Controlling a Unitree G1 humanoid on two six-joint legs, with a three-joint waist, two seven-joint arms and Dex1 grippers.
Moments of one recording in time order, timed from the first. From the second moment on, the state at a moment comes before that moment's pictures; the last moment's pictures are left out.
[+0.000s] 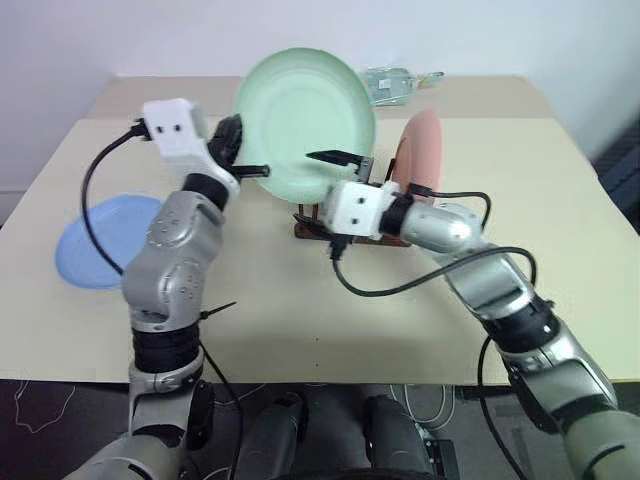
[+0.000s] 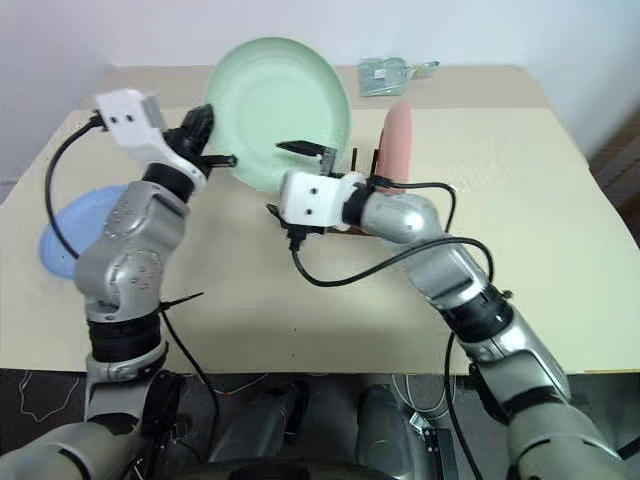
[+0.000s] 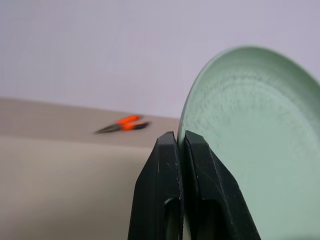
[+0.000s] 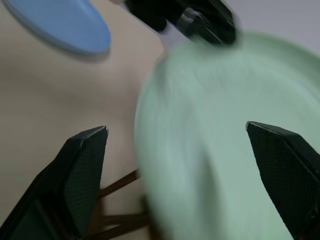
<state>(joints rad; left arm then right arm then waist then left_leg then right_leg) -0.60 0.18 0.12 -0.37 -0.46 0.62 0.08 -0.77 -0.50 0.46 -0.14 -0.22 0.10 0.57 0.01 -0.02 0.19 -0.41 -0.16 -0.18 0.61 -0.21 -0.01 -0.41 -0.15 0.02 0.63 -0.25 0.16</state>
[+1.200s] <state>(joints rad) -0.08 0.42 0.02 -0.33 -0.25 0.21 -0.36 -0.52 -0.02 -0.10 -0.49 0.66 0.67 0.30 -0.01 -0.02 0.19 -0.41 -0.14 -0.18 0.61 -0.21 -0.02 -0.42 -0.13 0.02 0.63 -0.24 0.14</state>
